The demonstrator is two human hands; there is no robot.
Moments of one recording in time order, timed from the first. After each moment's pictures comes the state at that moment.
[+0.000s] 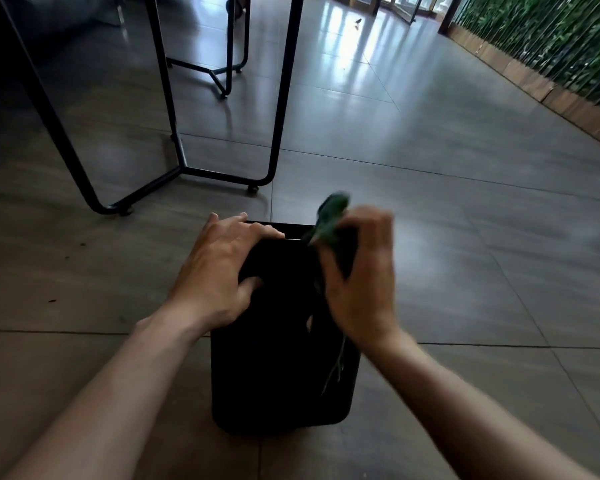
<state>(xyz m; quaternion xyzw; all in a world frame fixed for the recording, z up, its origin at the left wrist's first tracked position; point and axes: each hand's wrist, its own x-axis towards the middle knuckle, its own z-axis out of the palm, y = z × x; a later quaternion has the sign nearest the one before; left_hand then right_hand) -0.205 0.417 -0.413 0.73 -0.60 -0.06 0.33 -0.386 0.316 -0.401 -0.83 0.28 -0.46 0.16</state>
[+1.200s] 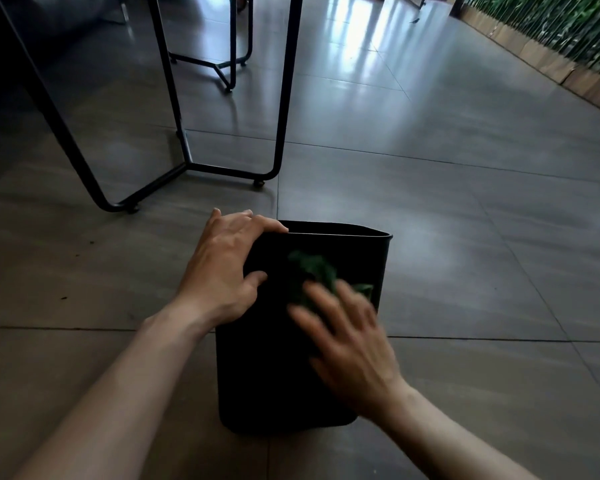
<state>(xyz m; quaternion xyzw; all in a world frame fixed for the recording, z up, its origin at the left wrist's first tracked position) -0.210 0.411 -0.415 0.73 -0.58 -0.07 0.35 -0.435 0.344 -0.485 -0.95 0.18 -0.23 -0.07</state>
